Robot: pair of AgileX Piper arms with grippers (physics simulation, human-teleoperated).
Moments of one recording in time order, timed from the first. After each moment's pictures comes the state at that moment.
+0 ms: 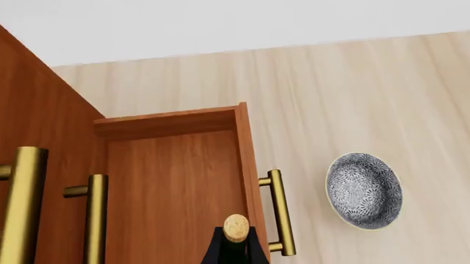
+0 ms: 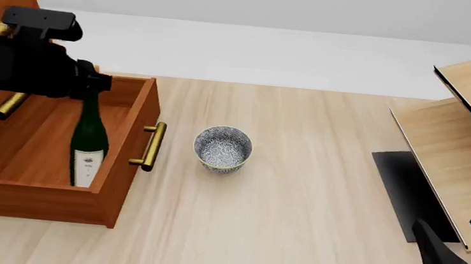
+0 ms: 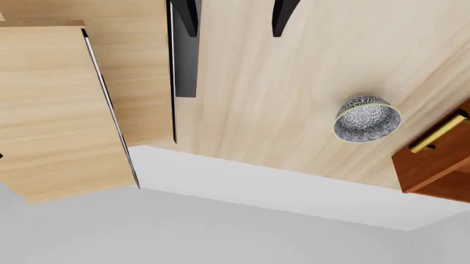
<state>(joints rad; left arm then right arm) -0.17 1.29 -0.91 0.39 -0.10 0.16 0.04 0.00 0.17 -0.10</state>
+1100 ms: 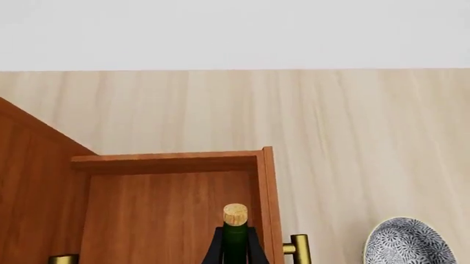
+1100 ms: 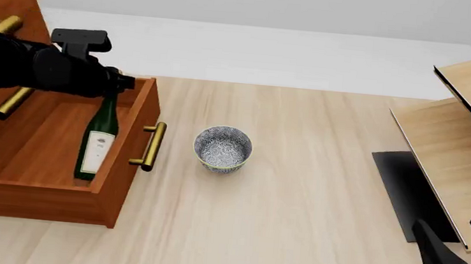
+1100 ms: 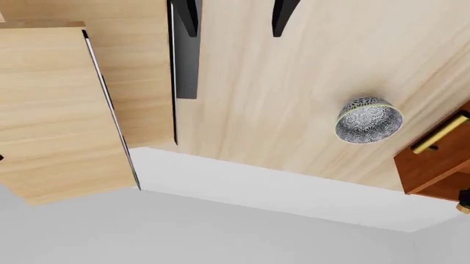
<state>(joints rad) -0.11 1.68 -1.05 0.14 -0.09 0.15 0.04 0.00 0.17 -0.10</state>
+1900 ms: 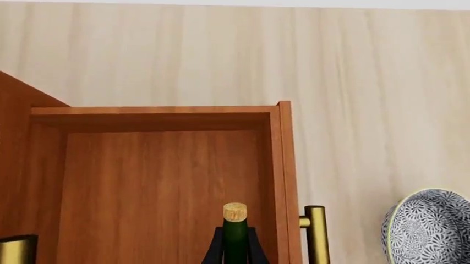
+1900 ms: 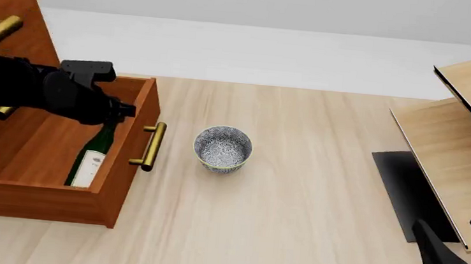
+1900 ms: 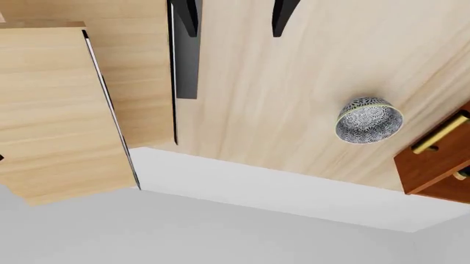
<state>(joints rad) -0.11 1.73 -0.97 0.18 -0.08 0.15 0.04 0.00 0.17 -0.11</state>
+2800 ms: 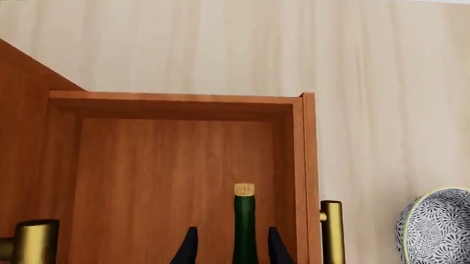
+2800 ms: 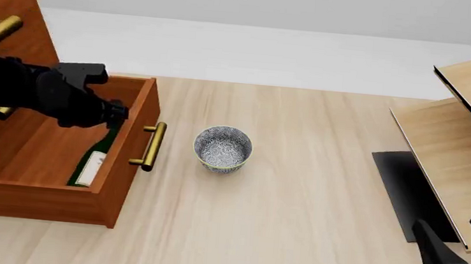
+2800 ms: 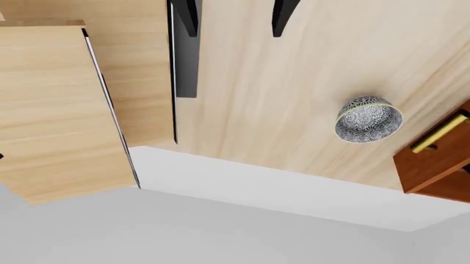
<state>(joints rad) -0.08 1.72 -0.96 0.22 -0.11 0.15 0.05 0.00 0.16 -0.11</state>
